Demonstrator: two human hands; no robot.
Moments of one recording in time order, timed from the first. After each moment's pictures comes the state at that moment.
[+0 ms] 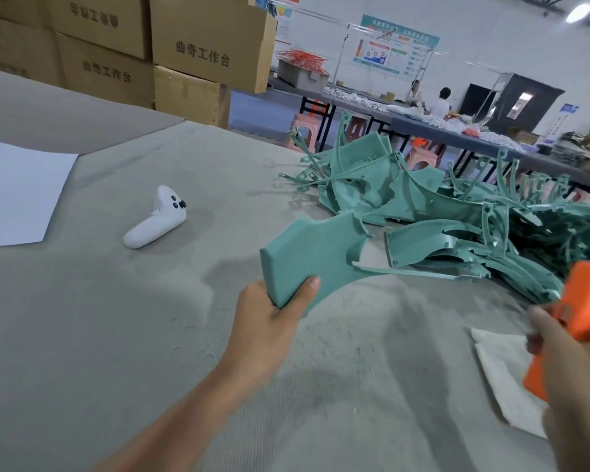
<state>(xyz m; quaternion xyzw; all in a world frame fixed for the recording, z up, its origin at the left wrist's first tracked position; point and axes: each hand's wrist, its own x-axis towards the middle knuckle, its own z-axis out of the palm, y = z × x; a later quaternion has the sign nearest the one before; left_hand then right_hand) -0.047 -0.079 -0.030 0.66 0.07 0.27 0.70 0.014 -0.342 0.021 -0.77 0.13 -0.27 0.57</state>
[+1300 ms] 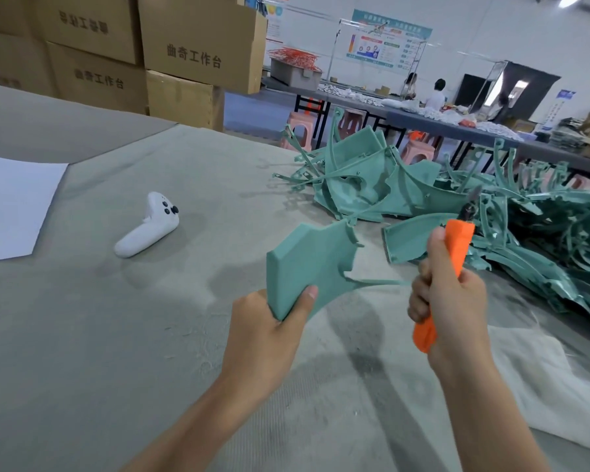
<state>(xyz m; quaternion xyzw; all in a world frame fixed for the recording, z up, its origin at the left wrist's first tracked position) -0.047 -0.083 -0.038 0.73 0.12 0.31 0.60 0.019 -0.244 0.028 -0.68 0.00 -0.08 0.73</state>
